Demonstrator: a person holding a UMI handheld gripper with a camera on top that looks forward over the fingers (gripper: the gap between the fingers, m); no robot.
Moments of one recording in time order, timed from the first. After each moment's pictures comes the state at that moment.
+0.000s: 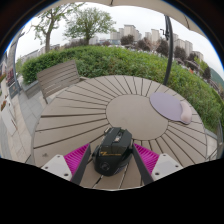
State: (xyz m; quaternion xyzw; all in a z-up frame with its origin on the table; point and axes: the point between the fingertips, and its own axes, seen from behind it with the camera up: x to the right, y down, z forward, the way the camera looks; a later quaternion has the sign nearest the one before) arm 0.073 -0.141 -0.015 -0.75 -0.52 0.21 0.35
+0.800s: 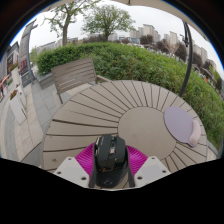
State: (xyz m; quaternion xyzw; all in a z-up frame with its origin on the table) arm 0.034 -0.152 0.020 -0.71 -0.59 0.24 0.31
